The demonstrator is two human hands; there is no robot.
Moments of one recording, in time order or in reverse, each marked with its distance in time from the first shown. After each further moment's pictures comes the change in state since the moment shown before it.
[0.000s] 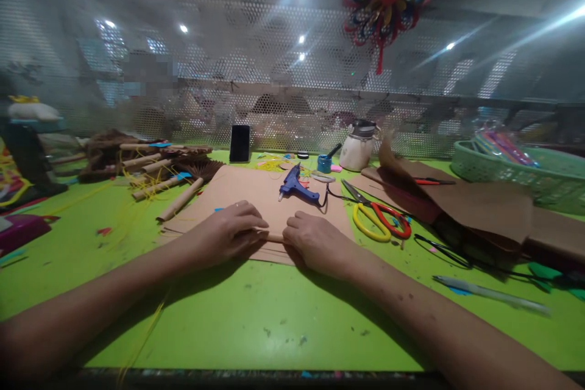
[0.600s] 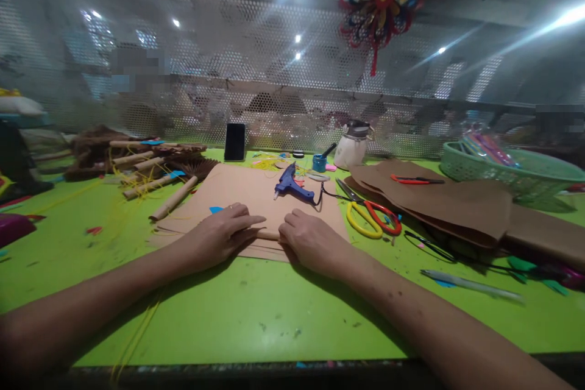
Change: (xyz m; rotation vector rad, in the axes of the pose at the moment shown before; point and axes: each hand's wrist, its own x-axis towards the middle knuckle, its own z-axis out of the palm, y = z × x) left_hand -0.006 0.002 0.011 0.087 -0.017 -0.107; right_hand -0.002 -0.005 -0.001 -0.064 0.012 0.044
